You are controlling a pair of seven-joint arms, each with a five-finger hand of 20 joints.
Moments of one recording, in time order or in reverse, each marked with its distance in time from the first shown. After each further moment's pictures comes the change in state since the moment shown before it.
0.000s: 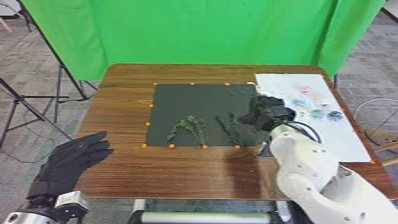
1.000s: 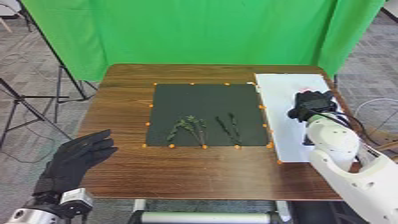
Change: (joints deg) left arm -3.9 -1.8 2.2 0.2 1.7 -0.9 -2.9; right arm 3.9 5.9 4.3 19.6 -6.8 -2.8 -4.5
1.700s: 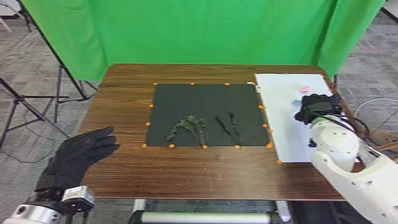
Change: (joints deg) left arm -0.8 2.3 0.3 0.6 -0.4 -0.2 1.3; right arm 1.0 1.0 -1.8 3.5 -0.9 2.2 1.3
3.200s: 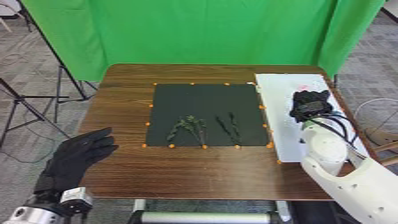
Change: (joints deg) left arm 2.2 1.9 -0.4 0.2 -2.4 1.2 3.2; right arm 2.0 -0.8 -5.8 2.0 -5.3 13.0 -1.0
